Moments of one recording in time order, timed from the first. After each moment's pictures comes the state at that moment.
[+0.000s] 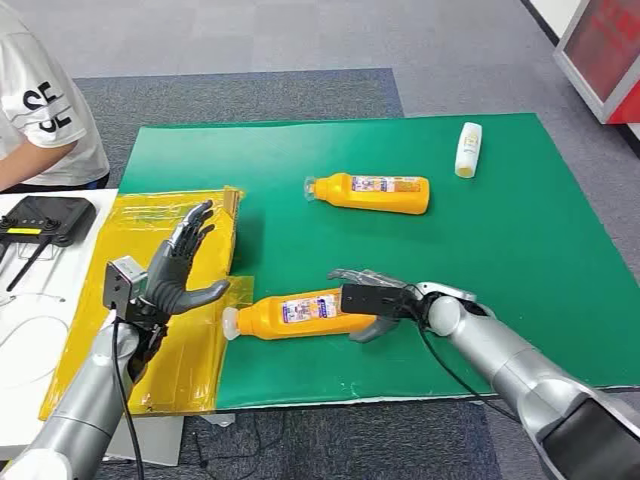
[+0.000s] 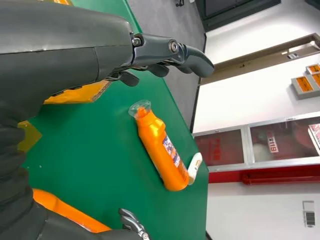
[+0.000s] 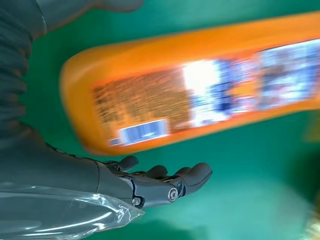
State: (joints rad) left arm -0.39 0.02 -0.20 -1.08 -0.15 -0.35 -0.58; right arm -0.71 -0.15 0.86 -0.81 0.10 0.30 -0.40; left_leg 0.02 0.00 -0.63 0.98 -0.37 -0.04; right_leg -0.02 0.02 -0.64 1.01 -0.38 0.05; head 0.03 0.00
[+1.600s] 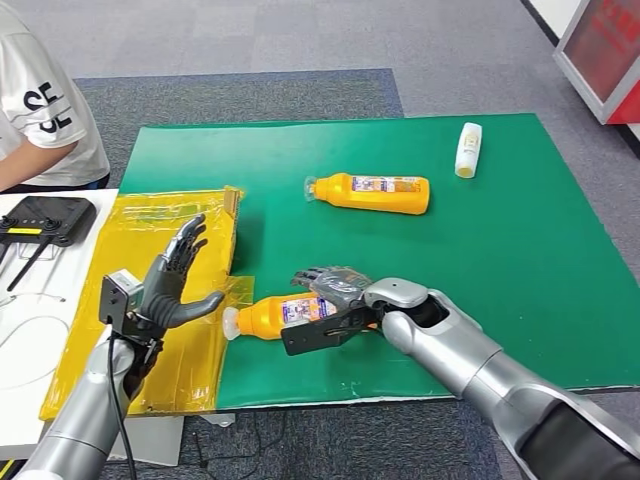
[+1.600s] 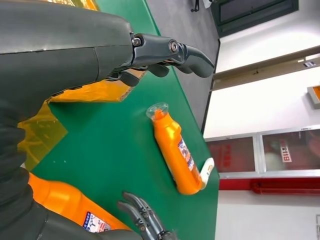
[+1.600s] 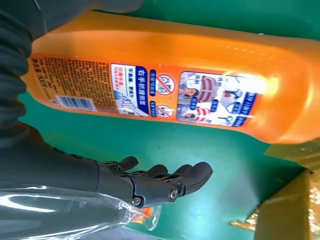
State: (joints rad) left arm -0.31 0.03 -0.16 -1.13 -0.15 -0.32 -0.55; right arm -0.73 -0.07 0.96 -1.00 0.55 0.29 -0.17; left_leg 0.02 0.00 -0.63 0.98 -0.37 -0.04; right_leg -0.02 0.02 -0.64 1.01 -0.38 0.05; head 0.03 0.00
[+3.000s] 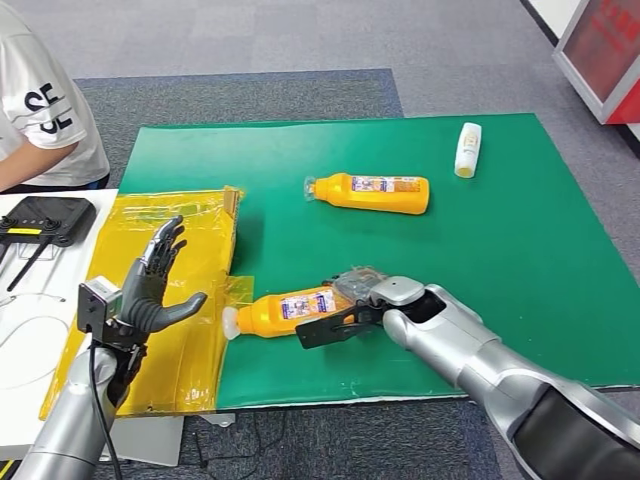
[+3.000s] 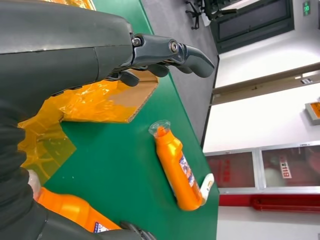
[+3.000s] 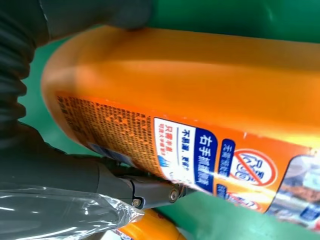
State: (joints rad) left arm -0.25 0.05 -0.10 -1.23 -0.16 -0.32 -0.53; right arm -0.80 -0.04 1.05 -0.81 0.64 0.30 -0.03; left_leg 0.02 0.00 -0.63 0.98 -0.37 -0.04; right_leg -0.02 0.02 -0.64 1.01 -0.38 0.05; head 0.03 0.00
